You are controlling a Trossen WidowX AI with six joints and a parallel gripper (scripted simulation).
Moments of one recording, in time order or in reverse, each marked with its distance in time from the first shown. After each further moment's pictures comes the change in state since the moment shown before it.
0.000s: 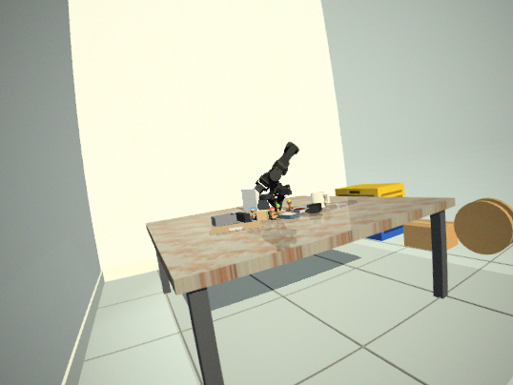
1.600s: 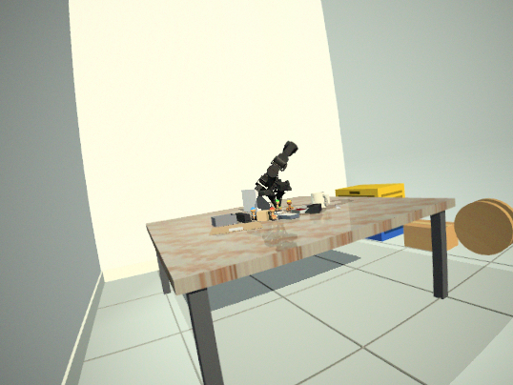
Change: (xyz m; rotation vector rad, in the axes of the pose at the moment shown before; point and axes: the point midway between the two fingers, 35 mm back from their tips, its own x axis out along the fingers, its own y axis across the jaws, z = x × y) arm -0.024 0.000 0.002 0.007 0.003 0.011
